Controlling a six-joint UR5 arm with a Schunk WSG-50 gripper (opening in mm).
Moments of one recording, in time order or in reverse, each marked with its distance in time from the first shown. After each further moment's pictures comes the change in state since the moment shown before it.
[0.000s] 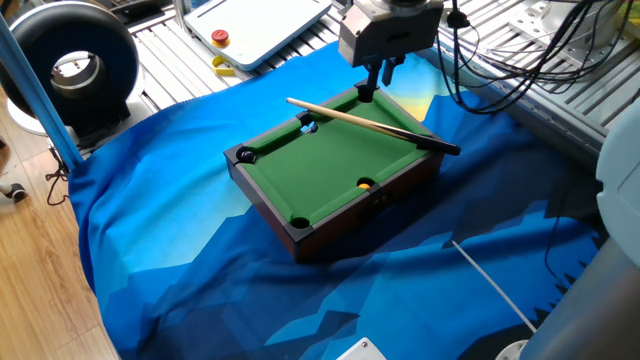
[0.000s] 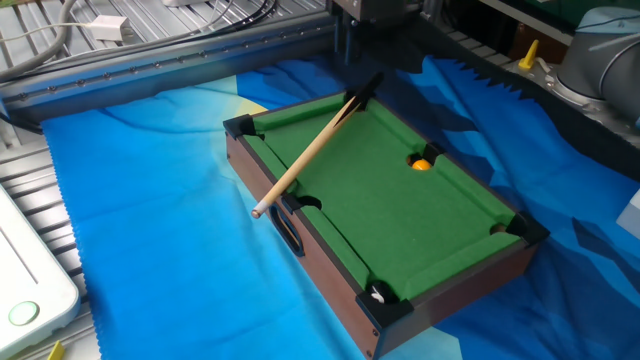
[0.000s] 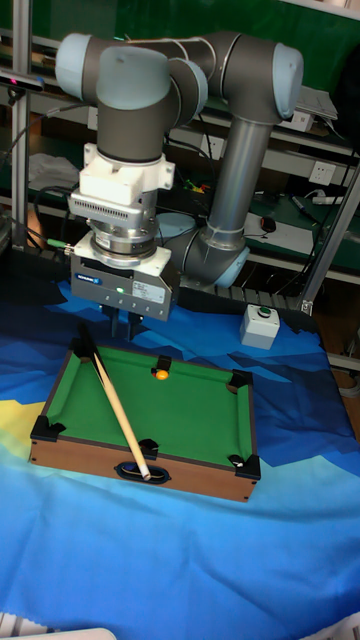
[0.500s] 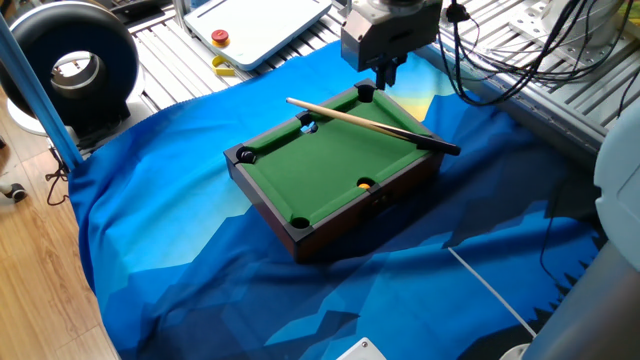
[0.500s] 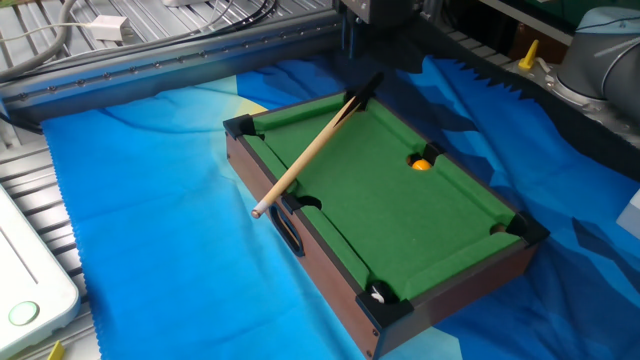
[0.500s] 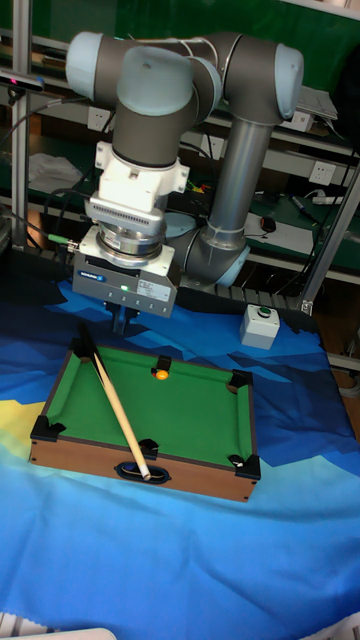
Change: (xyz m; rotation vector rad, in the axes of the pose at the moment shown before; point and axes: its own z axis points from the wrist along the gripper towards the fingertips) arm 0.005 -0.011 -0.004 0.104 0.029 -0.151
